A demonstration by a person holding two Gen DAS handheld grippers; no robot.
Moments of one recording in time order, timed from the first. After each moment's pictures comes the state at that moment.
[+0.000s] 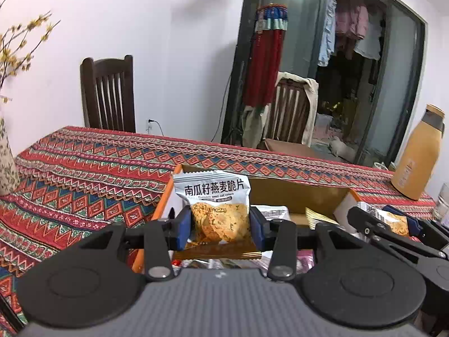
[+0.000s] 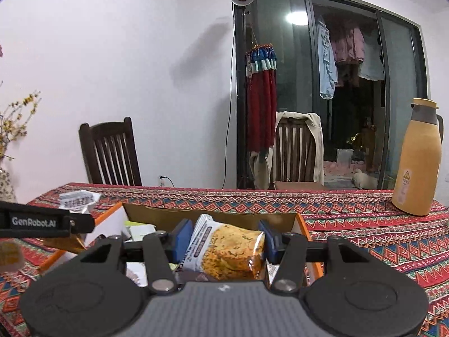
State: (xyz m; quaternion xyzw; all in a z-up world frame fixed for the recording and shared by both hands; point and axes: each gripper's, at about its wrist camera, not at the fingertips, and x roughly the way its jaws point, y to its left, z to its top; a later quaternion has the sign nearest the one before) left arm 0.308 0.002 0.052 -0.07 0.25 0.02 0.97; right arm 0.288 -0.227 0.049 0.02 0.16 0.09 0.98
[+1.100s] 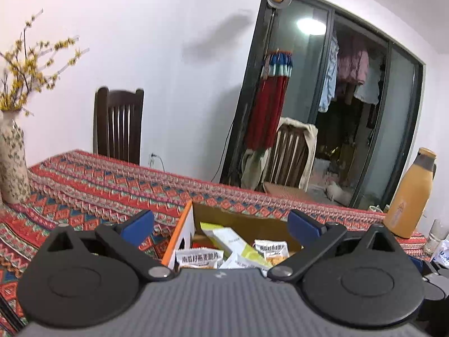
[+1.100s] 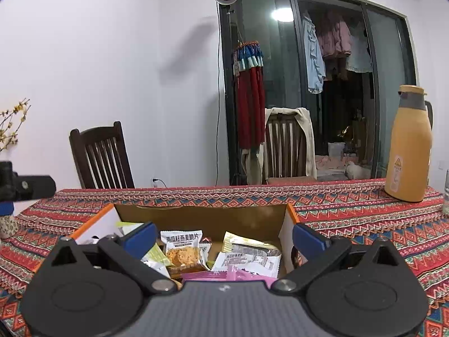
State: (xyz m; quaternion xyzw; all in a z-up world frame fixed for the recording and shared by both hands) left arm 0.260 0.019 0.073 -0.10 0.15 0.02 0.98; right arm 0.280 -0.235 0.040 0.04 0.17 0.07 0.98
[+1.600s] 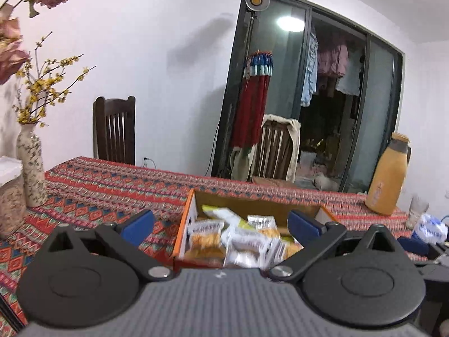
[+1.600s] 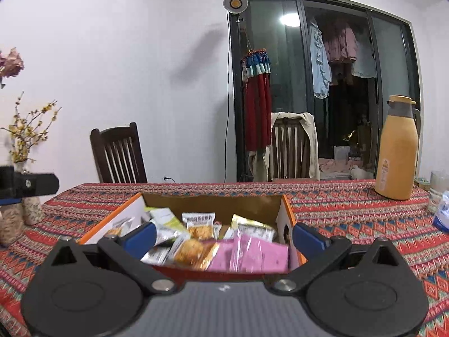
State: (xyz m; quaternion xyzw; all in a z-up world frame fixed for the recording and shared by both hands) left arm 0.168 0.027 0.079 -0.07 0.15 -0.01 0.99; right arm 0.182 -0.247 0.056 0.04 0.16 0.09 0.98
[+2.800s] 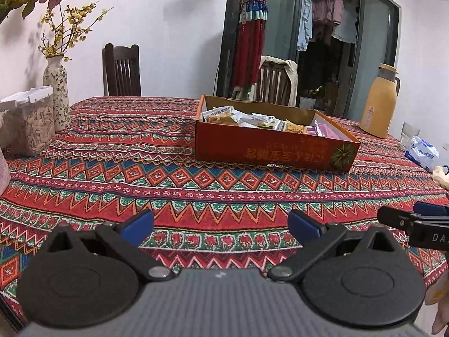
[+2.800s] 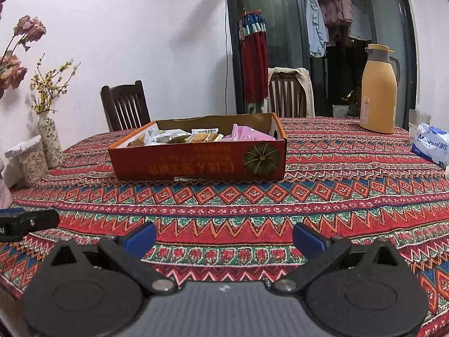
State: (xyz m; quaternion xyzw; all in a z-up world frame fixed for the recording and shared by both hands) left arm 0.056 0.035 -0.003 -0.04 0.26 -0.02 0.96; right arm 0.049 -0.262 -0.009 0.04 0.25 0.09 0.96
